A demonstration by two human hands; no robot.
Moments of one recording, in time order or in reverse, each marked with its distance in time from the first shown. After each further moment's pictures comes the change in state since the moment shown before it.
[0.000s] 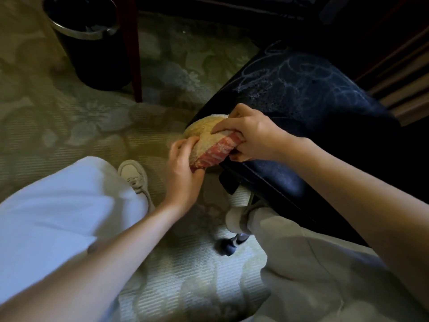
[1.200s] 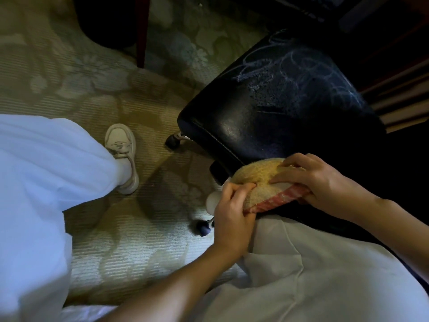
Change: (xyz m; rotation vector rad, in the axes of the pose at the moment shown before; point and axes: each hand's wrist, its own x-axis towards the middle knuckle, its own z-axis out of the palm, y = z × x) left_hand -0.129 0.087 0.098 -0.281 -0.003 -0.124; right_hand -0.147 0.087 0.019 -0.083 -0.072 -0.219
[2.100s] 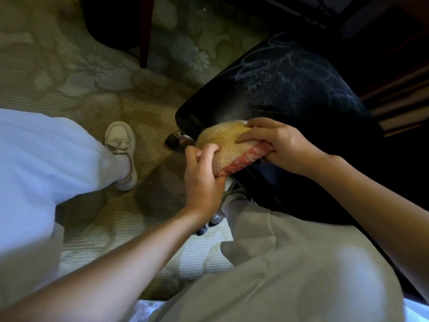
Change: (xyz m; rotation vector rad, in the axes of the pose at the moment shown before) left_hand 0.049 -0.004 -0.038 0.182 0.168 -0.021; right_hand 0.075 -0.001 -0.007 0.166 0.078 0.032
